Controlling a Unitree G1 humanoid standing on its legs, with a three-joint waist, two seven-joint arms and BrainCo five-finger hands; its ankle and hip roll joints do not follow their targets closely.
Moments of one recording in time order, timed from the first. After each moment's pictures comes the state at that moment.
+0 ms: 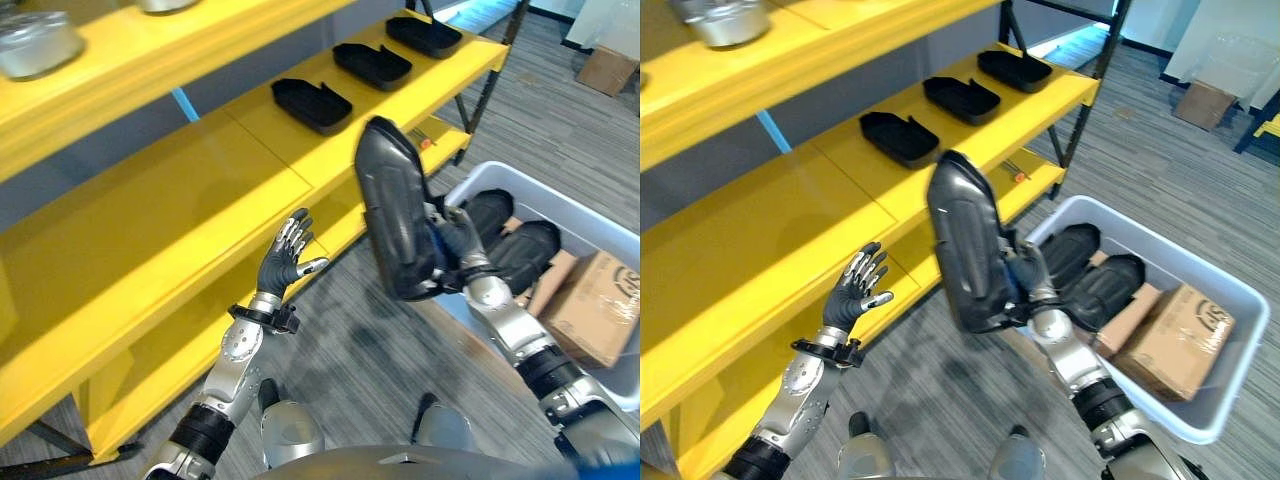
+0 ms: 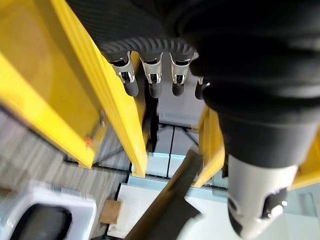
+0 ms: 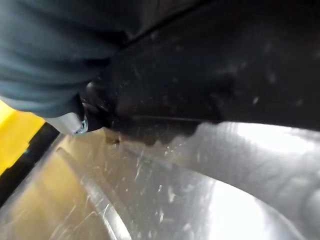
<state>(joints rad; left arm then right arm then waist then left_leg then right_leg) -0.06 0.32 -0.36 0.22 -0.52 -0.42 0.03 -0.31 -0.47 0.37 0.26 0.18 0.07 -0.36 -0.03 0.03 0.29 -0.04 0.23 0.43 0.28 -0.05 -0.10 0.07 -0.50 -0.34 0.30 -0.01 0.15</state>
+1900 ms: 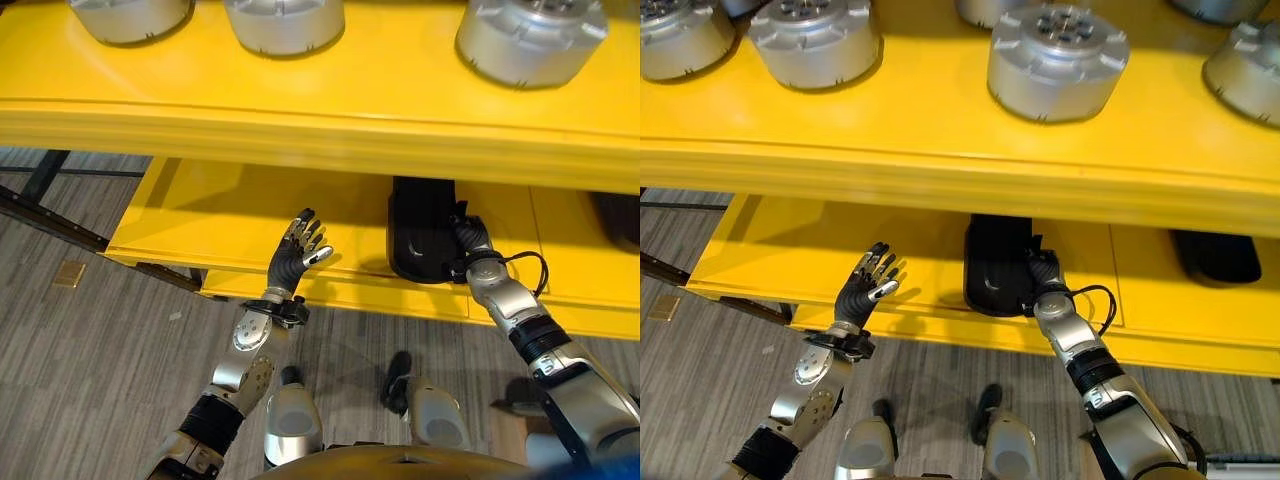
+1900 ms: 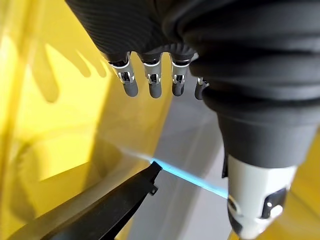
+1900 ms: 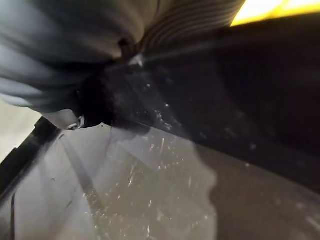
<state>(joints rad) -0.11 0.33 -0.38 0.11 -0.65 -0.27 0.05 -0.53 -0.44 0.36 0.53 0.25 0.27 -0.42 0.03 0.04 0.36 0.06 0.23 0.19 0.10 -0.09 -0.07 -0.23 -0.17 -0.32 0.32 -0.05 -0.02</state>
